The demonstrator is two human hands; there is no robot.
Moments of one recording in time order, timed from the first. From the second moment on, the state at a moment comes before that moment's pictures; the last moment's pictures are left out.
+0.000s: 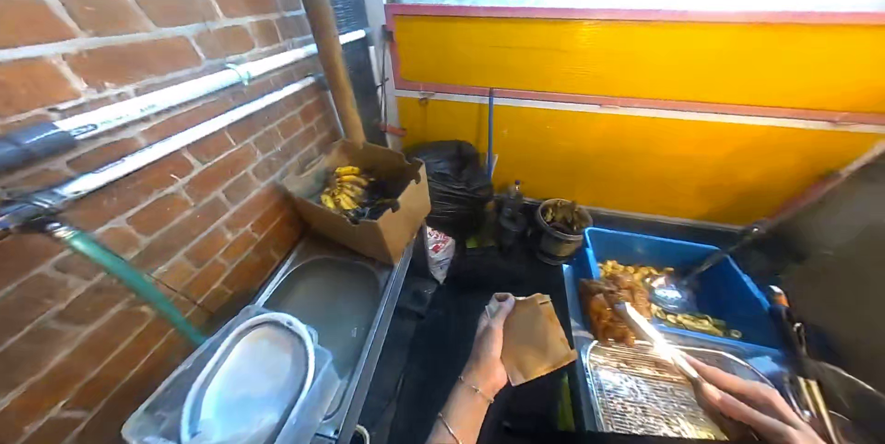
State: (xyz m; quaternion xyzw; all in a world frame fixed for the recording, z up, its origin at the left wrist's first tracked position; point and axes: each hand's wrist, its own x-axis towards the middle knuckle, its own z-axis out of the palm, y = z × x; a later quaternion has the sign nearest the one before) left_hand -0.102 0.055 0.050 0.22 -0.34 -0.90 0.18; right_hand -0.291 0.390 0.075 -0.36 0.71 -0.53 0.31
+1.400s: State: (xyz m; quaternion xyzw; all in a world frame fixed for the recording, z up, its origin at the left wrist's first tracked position) left_hand -0.107 0.060 0.036 0.18 -0.31 -0.83 0.42; right_hand -0.297 0.301 0.074 -0.47 0.65 -0.43 0.41
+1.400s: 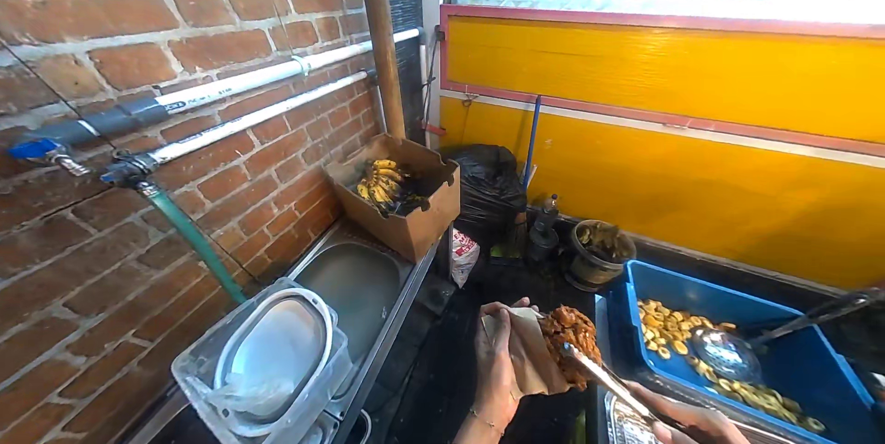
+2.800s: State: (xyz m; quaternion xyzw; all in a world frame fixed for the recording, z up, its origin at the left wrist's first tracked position) left_hand -0.119 0.050 0.067 0.22 -0.53 -0.80 0.16; right_hand -0.286 0.338 0.084 -0.40 0.68 -0.46 0.40
